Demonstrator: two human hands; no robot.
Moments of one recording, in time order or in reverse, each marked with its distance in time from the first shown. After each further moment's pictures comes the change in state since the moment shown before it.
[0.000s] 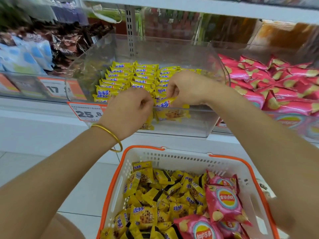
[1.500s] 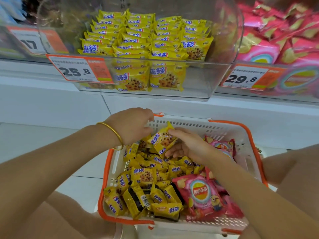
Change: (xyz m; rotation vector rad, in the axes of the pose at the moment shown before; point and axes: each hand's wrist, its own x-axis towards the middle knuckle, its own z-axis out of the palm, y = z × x) left_hand -0.062 -0.020 0.054 0.254 -0.712 0.016; right_hand -0.095 0.017 0.212 1.639 -0.304 0.510
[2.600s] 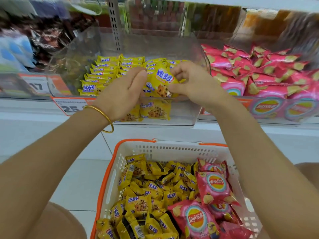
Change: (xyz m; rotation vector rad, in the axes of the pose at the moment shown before) left_hand 0.018 0.013 -0.092 -0.547 0.621 0.128; right_hand -0.044 -0.188 0.008 -0.750 0.362 -0.770
